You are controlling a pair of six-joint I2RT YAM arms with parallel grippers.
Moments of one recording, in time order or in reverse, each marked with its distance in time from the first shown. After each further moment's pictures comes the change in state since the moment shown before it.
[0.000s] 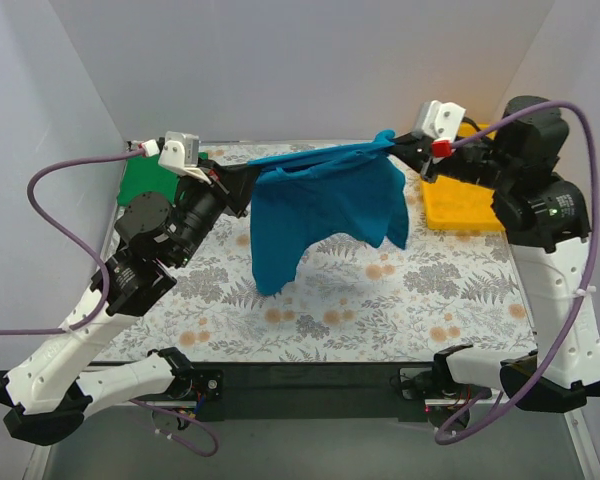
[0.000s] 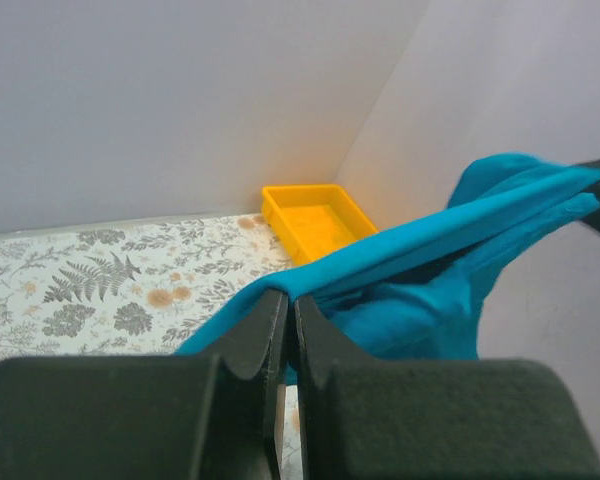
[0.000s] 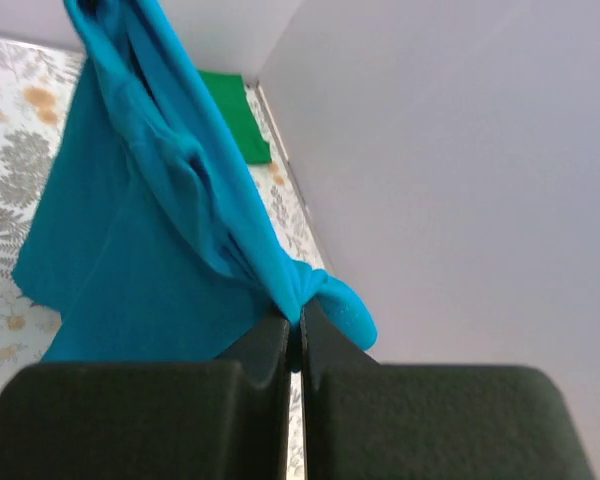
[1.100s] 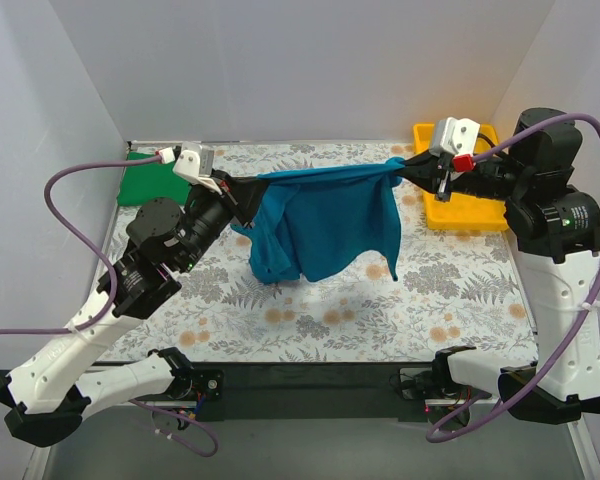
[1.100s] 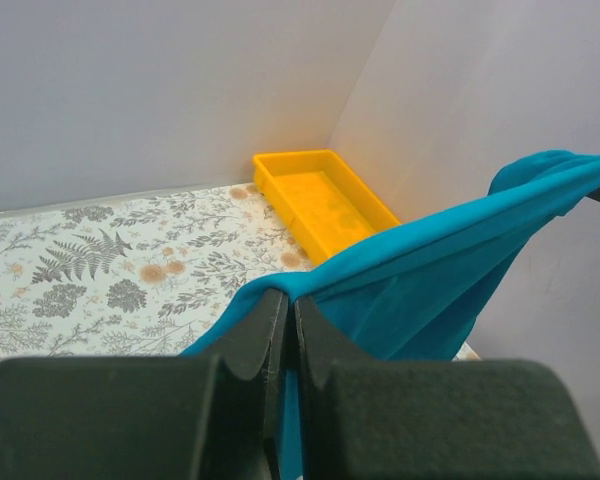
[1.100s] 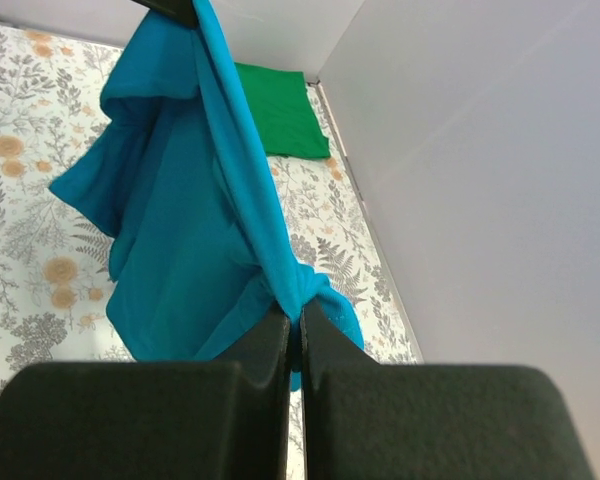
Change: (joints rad) left arm -0.011 -0.027 -0.082 -0.003 0.050 0.010; right arm -0.143 -0.043 0.011 -0.153 -0.254 -0.025
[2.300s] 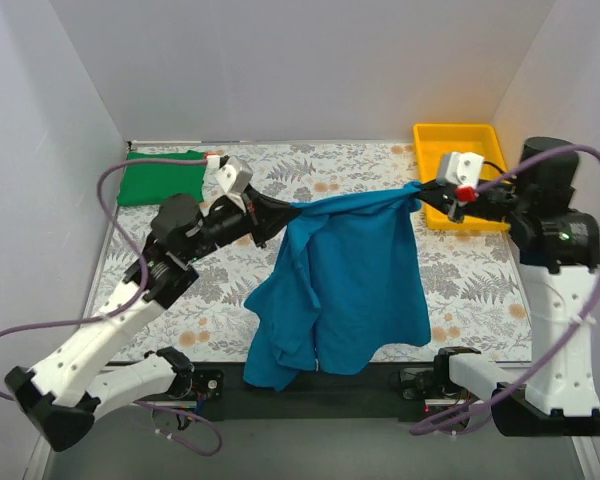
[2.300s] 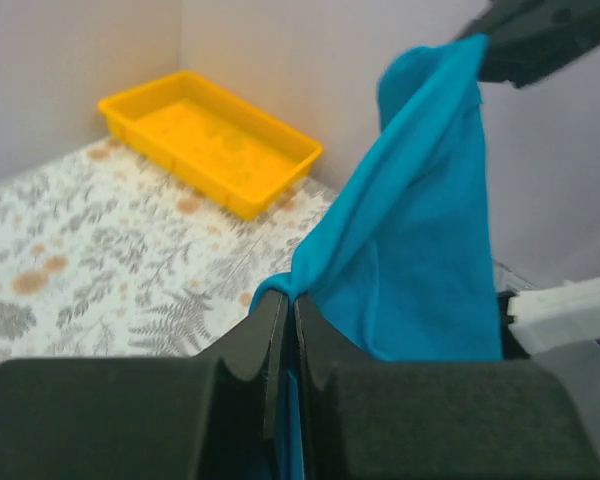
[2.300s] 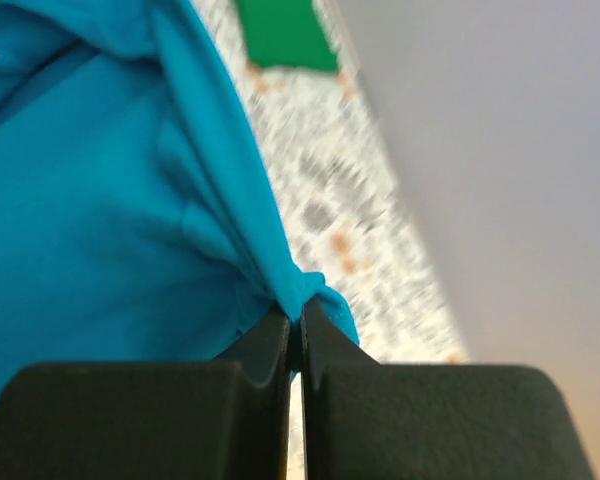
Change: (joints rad) left arm 0.102 0.018 -0.146 0.153 0.584 0.068; right arm -0.177 -0.103 -0.137 -0.153 -0.090 -0.246
